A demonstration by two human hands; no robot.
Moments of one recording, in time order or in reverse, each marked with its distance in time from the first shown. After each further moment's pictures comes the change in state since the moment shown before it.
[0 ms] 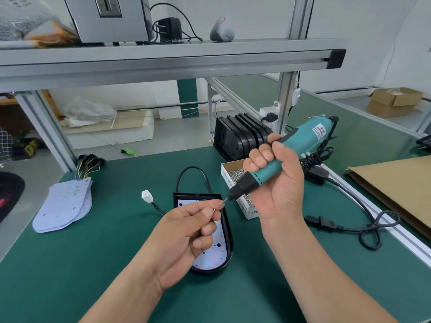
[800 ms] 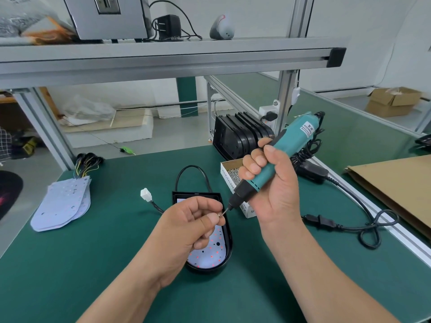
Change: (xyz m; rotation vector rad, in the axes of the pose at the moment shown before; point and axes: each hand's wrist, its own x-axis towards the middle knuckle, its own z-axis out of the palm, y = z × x) left_hand -0.001 -0.003 -0.004 0.311 0.015 0.172; right_hand -0.005 0.003 -0.005 -0.048 -0.006 0.085
